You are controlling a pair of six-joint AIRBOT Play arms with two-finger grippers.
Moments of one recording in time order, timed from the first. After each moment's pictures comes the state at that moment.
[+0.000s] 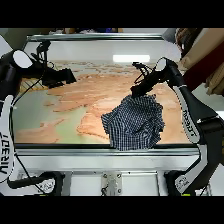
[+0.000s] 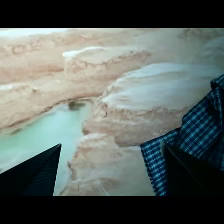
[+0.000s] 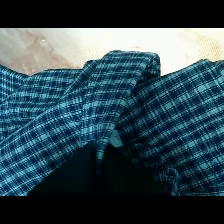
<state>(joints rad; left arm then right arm) -0.04 -1.42 1.56 1.25 -1.28 -1.62 0.17 -1.86 1.80 -1.08 1.44 1.23</state>
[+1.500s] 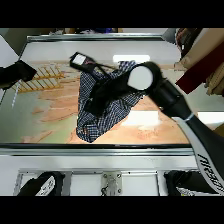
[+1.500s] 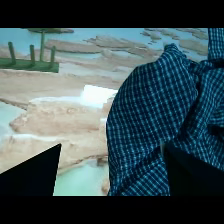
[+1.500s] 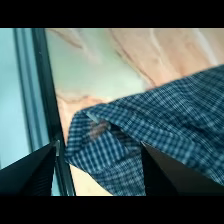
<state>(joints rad) 0.16 -1.00 1.43 1.27 -1.22 -1.57 0.69 -1.43 1.75 -1.06 1.22 1.05</state>
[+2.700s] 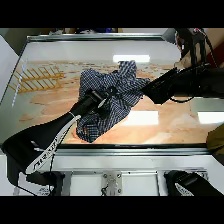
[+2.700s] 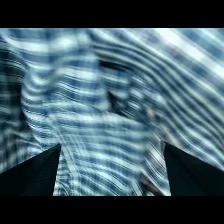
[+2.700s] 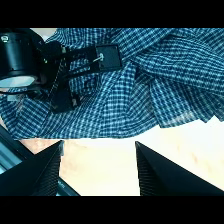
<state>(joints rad) -0.63 -1.67 1.35 1.80 -1.09 -1.56 0.37 -0.99 1.55 -1.25 1.34 1.40</state>
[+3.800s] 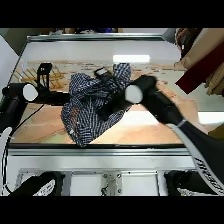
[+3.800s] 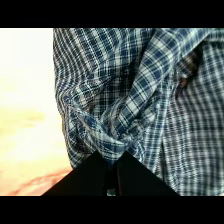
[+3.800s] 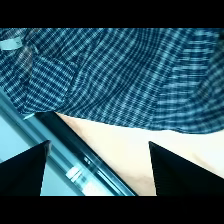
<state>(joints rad) -0.10 -1.12 1.10 1.46 -1.07 -1.65 0.75 -1.45 1.55 -1.31 1.22 1.61</state>
